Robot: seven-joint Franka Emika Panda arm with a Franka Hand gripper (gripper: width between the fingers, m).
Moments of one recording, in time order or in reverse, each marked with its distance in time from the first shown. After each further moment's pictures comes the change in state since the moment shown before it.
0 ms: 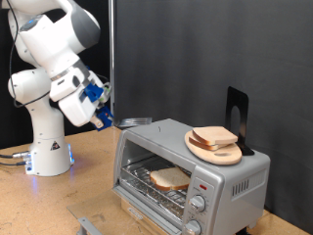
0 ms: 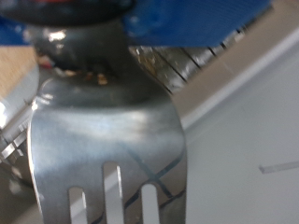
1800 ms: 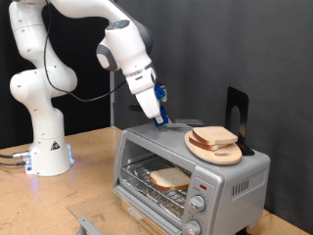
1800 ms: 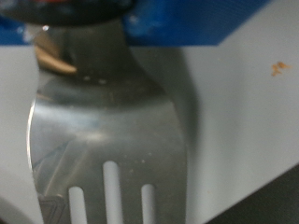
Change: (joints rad) arm 0.122 0.185 0.391 0.023 0.045 0.276 0.293
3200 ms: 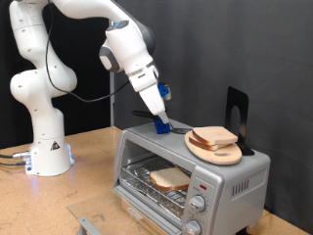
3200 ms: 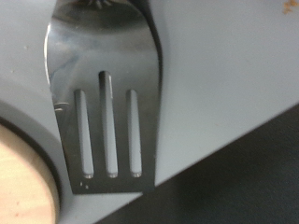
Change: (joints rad) arm 0.020 -0.023 -0.007 0.014 0.061 0.046 -0.057
